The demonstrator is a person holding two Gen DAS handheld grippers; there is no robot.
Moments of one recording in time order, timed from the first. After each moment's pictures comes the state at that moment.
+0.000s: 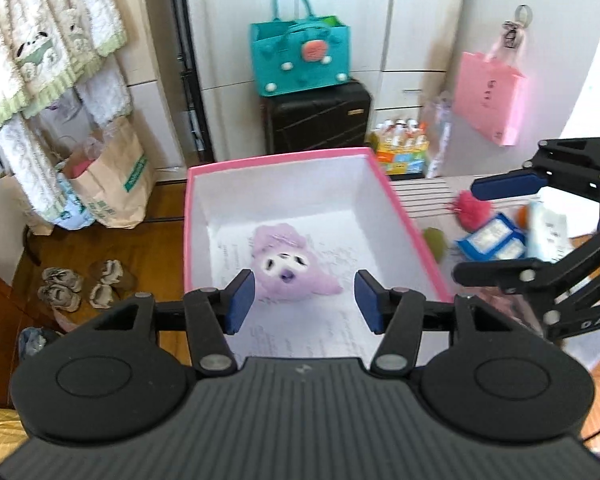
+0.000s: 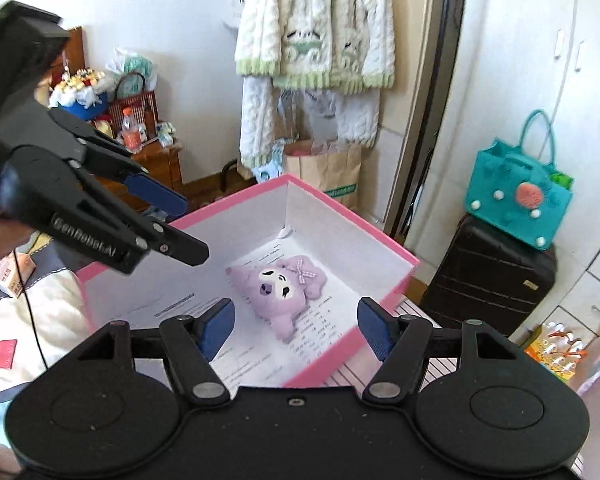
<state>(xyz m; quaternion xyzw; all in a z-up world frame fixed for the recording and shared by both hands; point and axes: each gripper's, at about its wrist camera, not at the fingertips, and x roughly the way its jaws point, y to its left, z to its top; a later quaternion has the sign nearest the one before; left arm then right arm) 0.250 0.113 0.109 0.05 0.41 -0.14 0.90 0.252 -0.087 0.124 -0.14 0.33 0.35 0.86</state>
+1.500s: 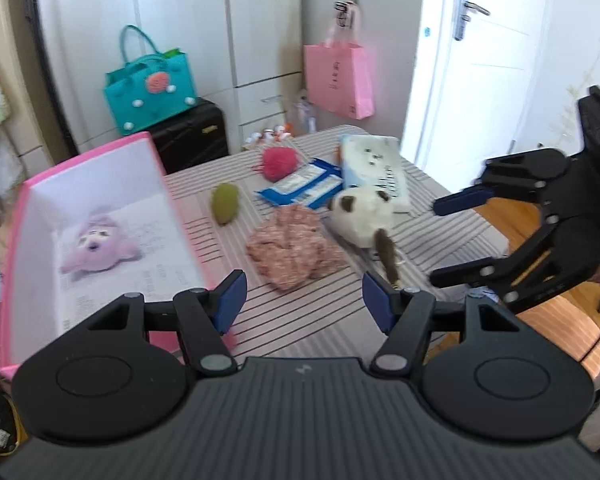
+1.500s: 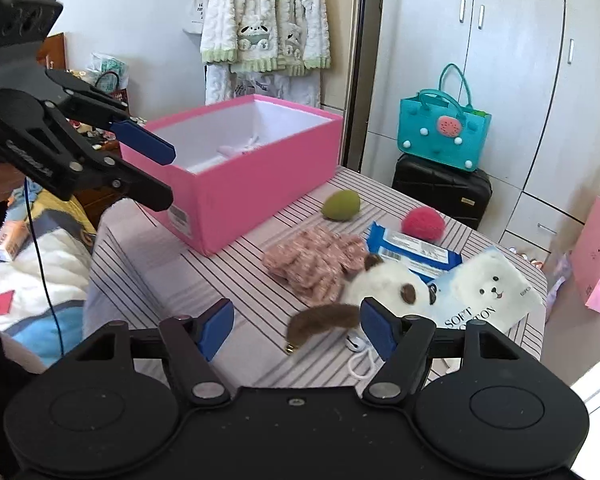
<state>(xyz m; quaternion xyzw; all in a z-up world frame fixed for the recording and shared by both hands) 0.100 -0.009 0.060 0.11 0.34 -0.30 0.88 0.070 -0.234 0.039 -0.11 0.32 0.28 0.90</state>
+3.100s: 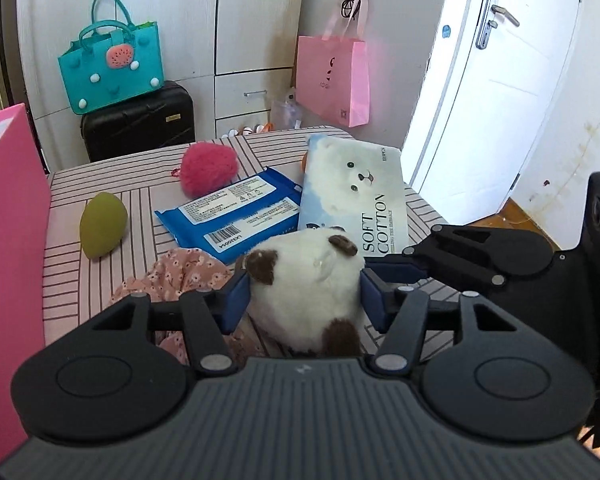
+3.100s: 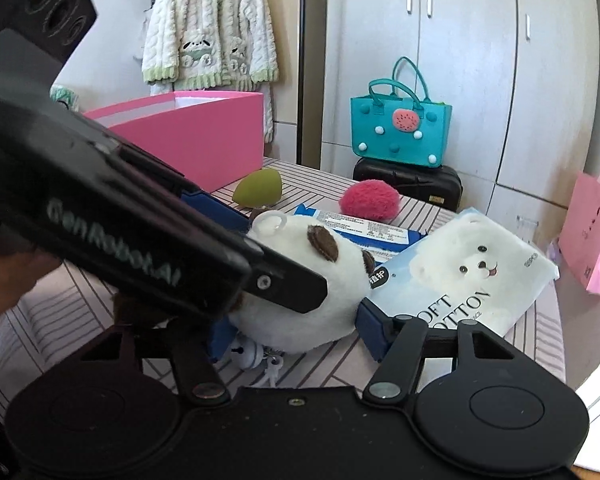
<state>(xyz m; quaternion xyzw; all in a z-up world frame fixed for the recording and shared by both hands) 0.187 -0.131 -0.023 0.04 0.35 -0.30 0.89 0.149 -0.262 -0.048 -0.06 0.28 0.23 0.93</state>
